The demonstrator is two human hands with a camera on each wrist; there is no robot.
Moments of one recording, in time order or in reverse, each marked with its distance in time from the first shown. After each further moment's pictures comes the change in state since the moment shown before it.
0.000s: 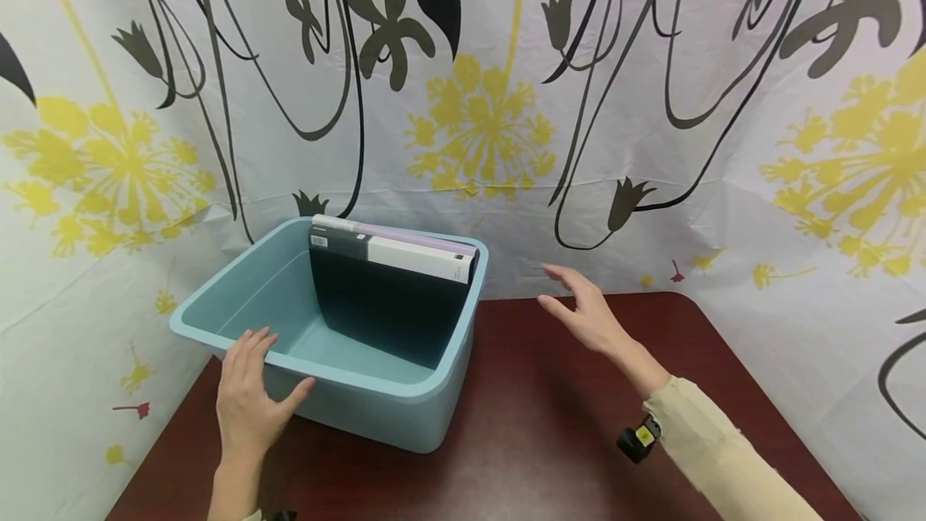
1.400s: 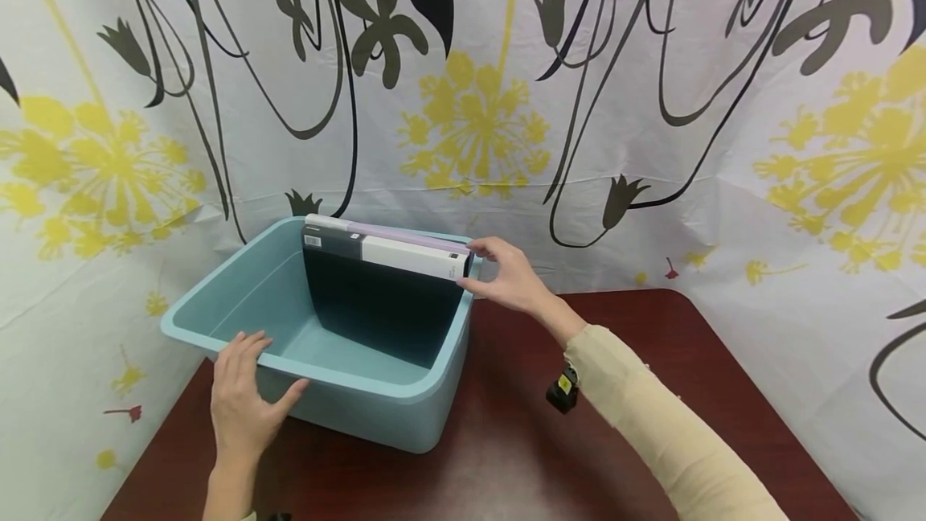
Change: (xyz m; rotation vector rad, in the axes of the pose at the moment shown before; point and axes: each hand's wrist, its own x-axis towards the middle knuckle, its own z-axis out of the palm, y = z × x) left_hand -0.001 -0.001 0.003 -0.038 0.007 -0.006; right_hand 0.075 -0.039 0.051 0.059 -0.083 -0.143
